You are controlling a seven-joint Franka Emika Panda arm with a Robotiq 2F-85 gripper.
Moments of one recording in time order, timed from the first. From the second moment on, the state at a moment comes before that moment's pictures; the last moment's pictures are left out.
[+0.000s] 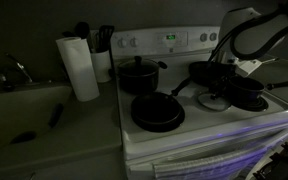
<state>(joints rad) 0.08 -0.02 0.03 -2.43 -0.05 2.39 -0.02</state>
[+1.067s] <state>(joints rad) 0.04 -0.13 0.00 -2.41 -0.02 2.39 -0.15</state>
